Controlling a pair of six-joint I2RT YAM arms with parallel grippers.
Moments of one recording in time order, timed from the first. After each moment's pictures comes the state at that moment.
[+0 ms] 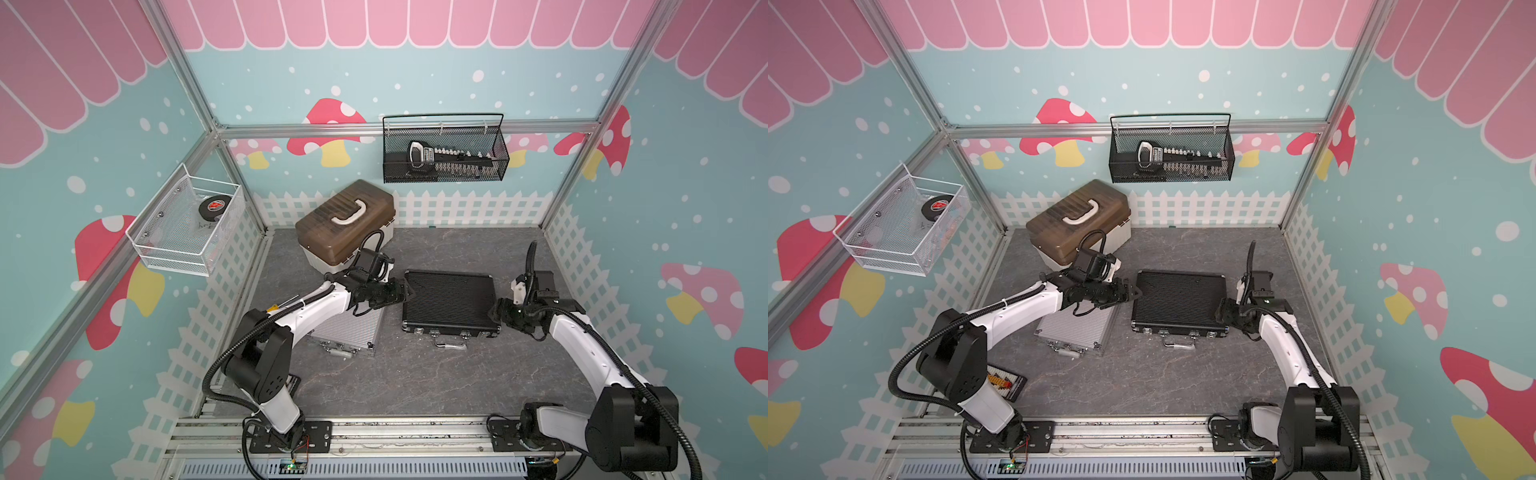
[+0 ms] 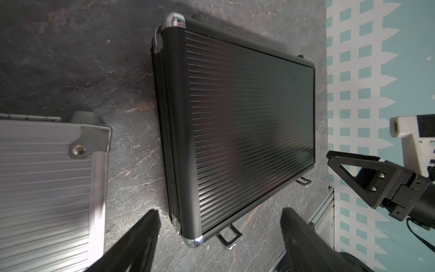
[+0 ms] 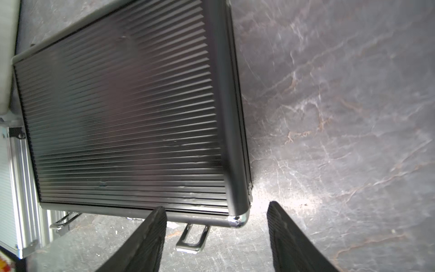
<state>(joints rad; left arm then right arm) -0.53 1.70 1.20 -0.39 0.42 -0.64 -0.03 1.24 0.81 -0.70 -0.25 0.33</state>
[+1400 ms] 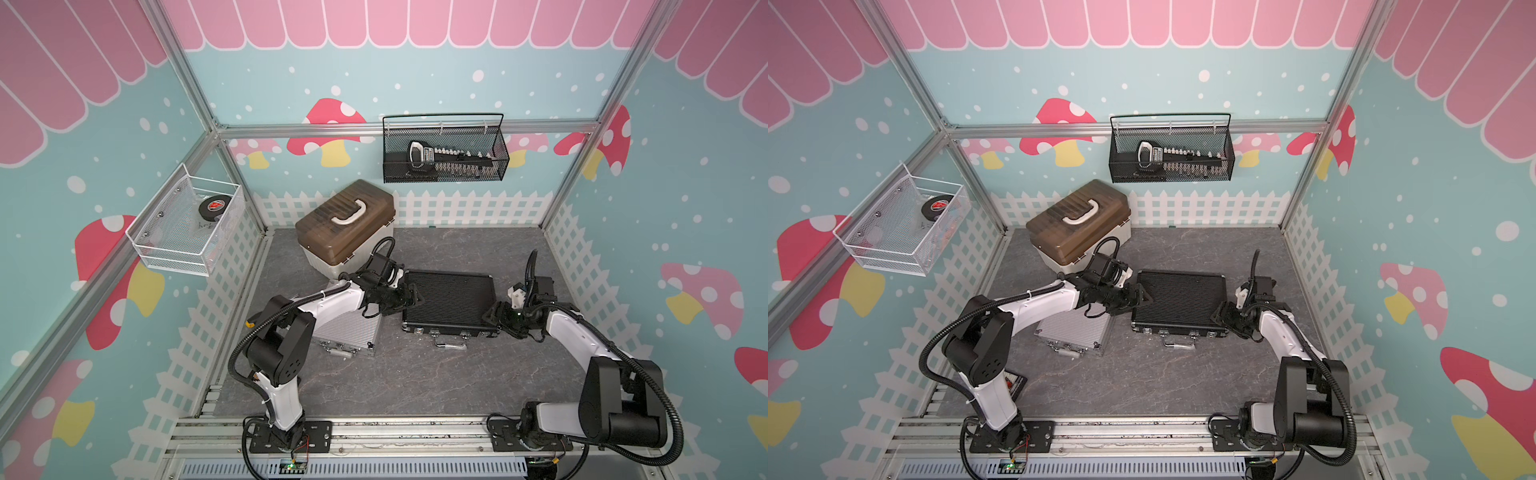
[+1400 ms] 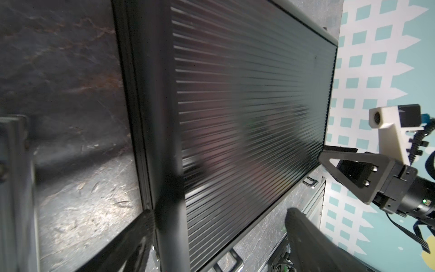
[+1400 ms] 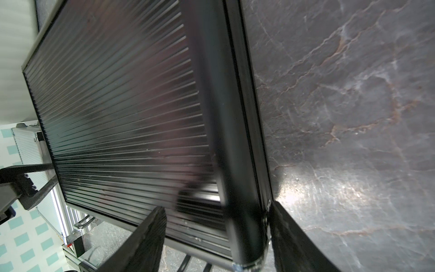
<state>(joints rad) -0.56 1.84 1.23 -0.35 0.50 -0.70 -0.08 1.35 0.75 -0.58 -0.43 0.37</state>
